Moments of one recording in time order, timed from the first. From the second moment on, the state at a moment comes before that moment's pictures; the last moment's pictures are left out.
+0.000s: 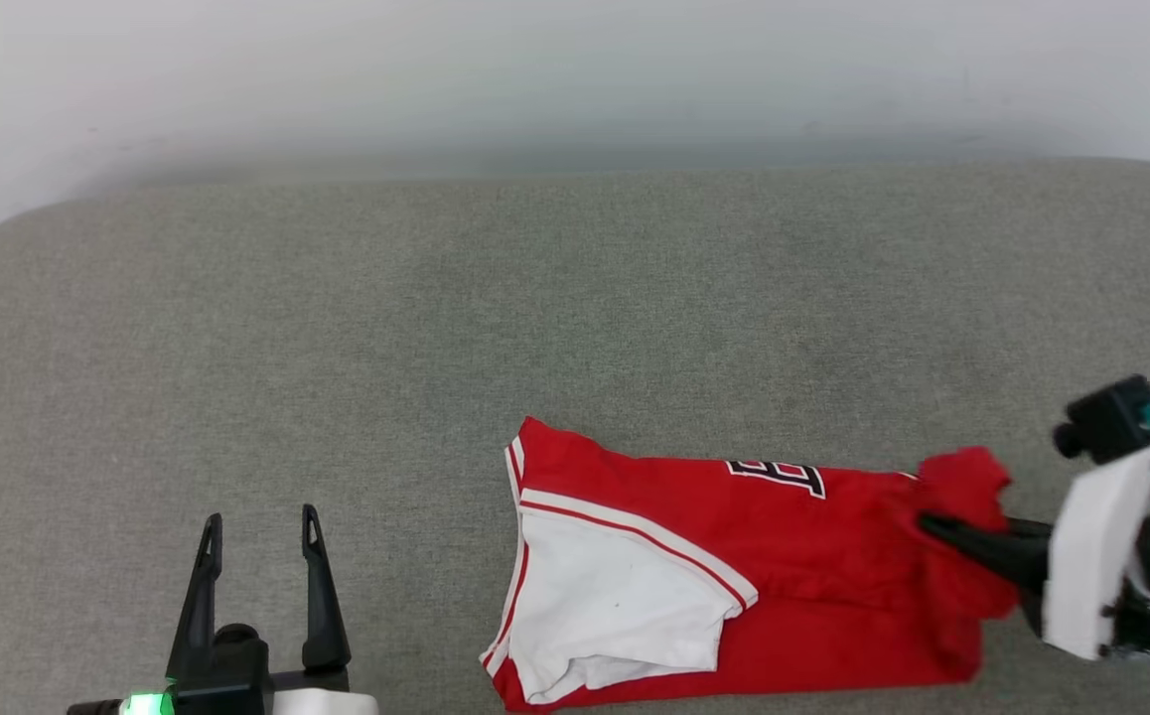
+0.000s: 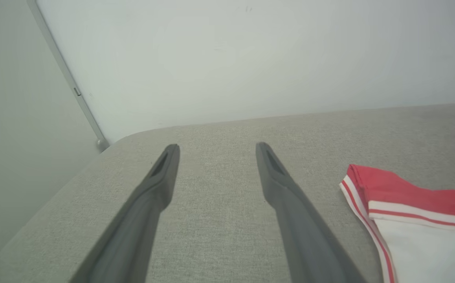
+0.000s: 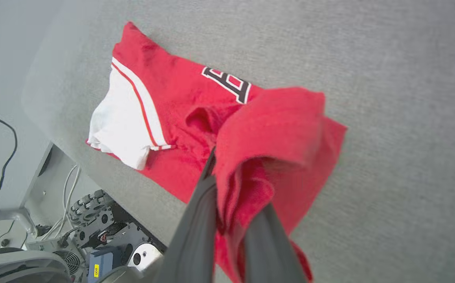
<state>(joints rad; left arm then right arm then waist) 0.15 0.12 -0.11 -0.11 -0.02 0.29 -0.26 -0.43 -0.86 0.75 0.08 1.25 0.13 0.42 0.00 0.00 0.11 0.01</state>
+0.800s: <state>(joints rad) 0.03 0.09 -0.12 -0.13 -0.02 0.24 -0.26 -0.77 -0.33 1.06 0.37 0.96 0.13 0.55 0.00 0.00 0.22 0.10</state>
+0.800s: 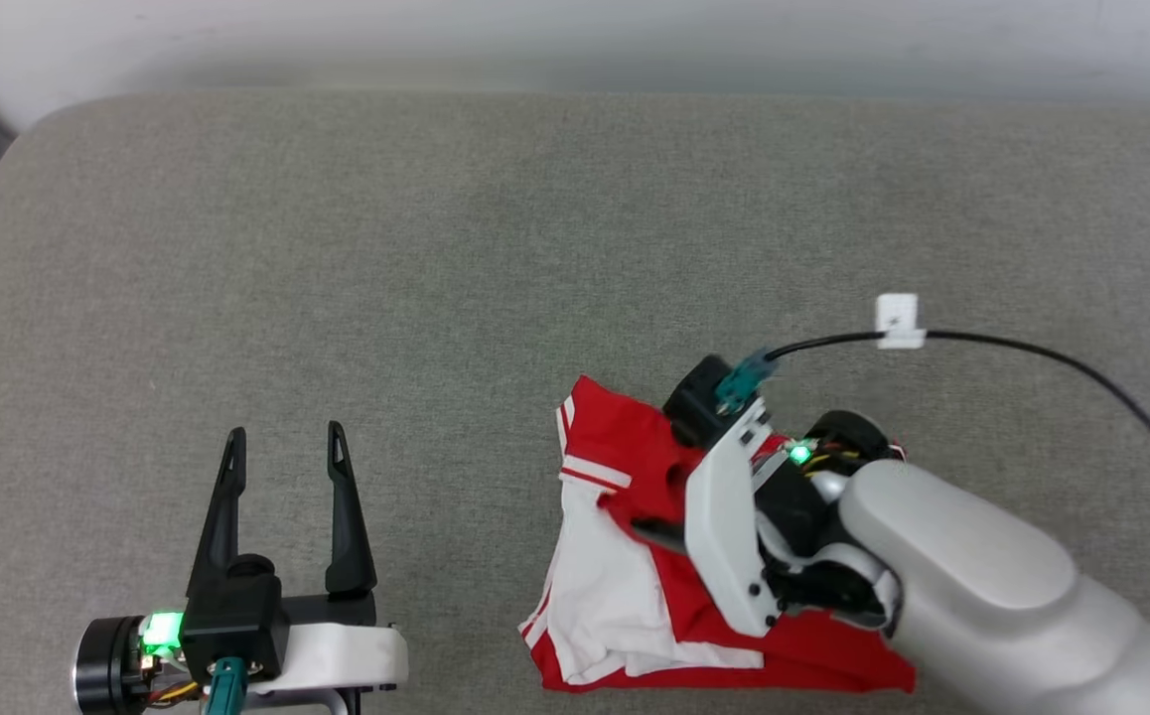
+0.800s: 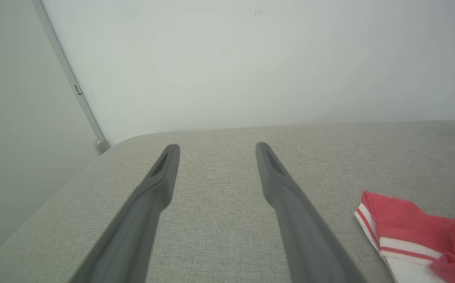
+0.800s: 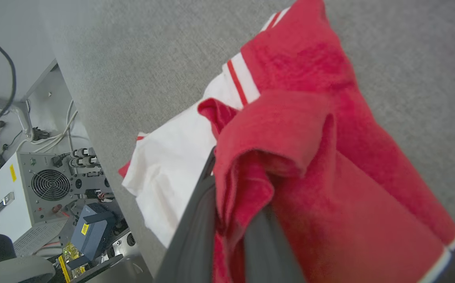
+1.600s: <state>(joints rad) 0.10 0.07 -0.08 -0.13 -0.03 0.22 -0.26 -0.79 -0.45 0.96 0.39 0.78 0.13 -0.02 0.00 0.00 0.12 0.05</state>
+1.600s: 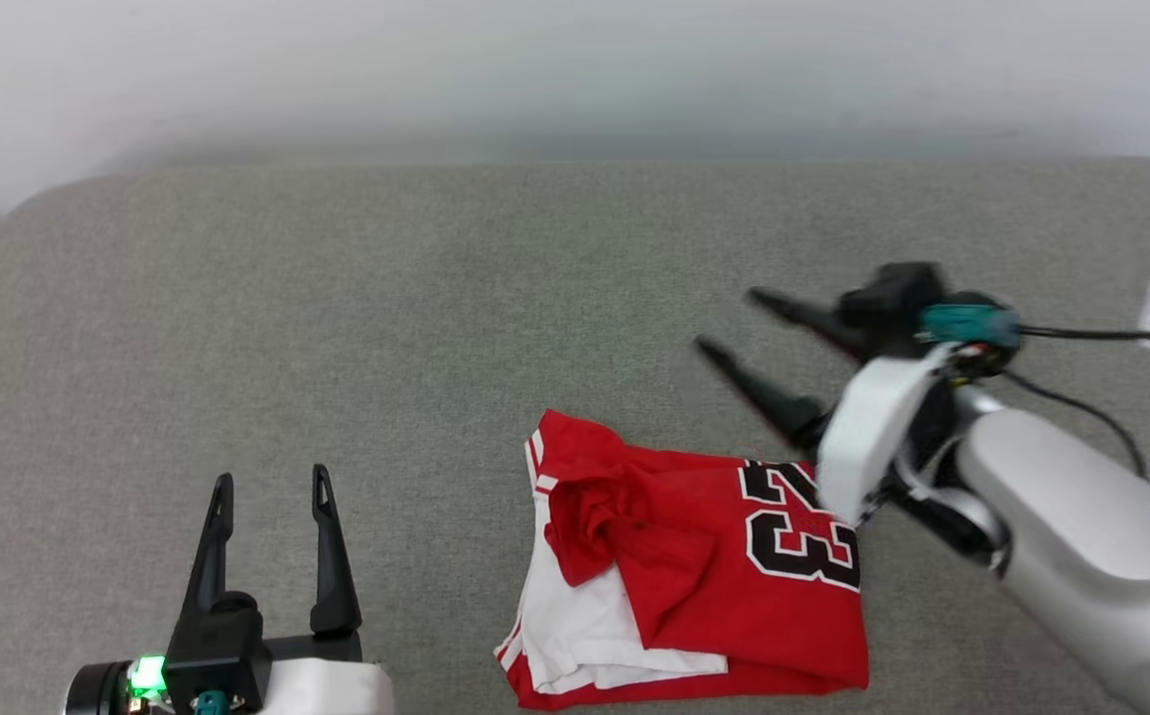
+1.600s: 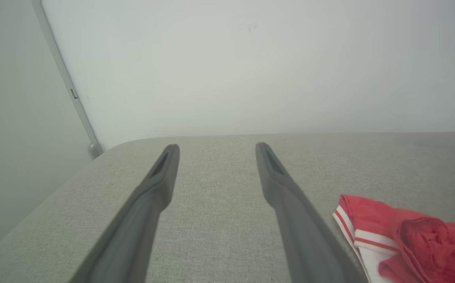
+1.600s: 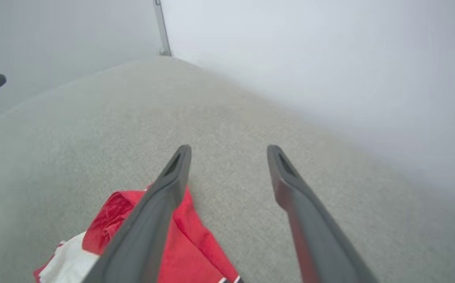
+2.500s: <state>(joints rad) 0.18 0.06 -0.03 -0.12 -0.04 0.17 -0.26 0.01 -0.13 0.04 0.03 0.18 0.13 -0.26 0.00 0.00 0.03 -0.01</state>
